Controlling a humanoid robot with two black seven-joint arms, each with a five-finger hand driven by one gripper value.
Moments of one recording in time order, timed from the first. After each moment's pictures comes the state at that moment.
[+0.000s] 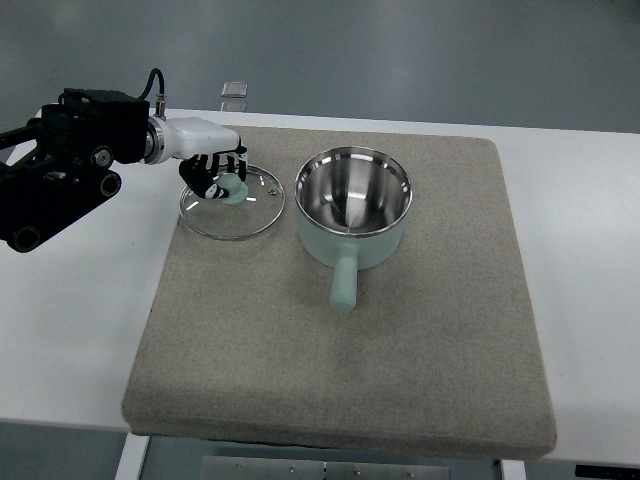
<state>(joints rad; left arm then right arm) -1.04 0.49 -0.46 -1.08 1.75 -0.41 0.03 0.03 0.00 -0.05 0.16 0.03 -0.02 0.10</state>
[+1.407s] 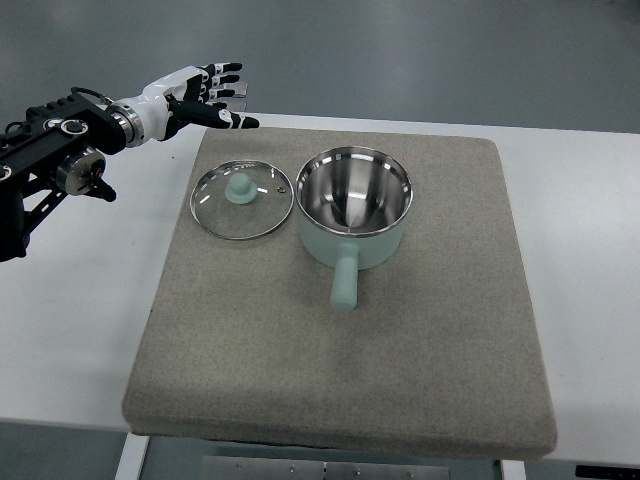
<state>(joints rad) -1.01 0.48 -0.48 -0.90 0.45 -0.10 0.03 0.03 0.00 -0.05 0.16 0.03 -0.02 0.10</state>
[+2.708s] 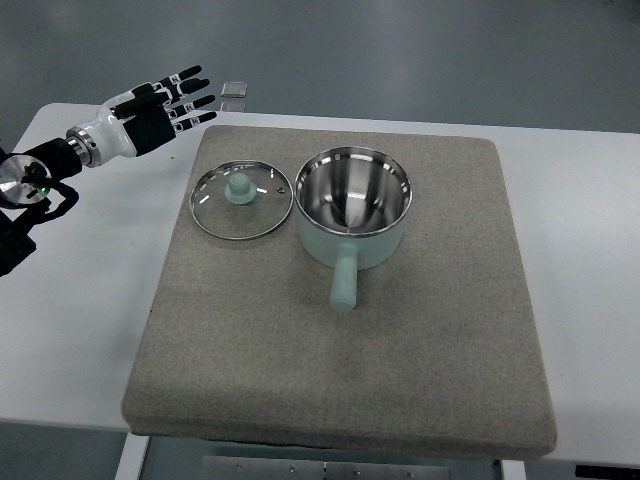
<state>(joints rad) -0.96 0.38 -0.57 -0.44 -0.20 -0.61 0.15 0.03 0.00 -0.05 0.16 0.03 -0.01 0.10</state>
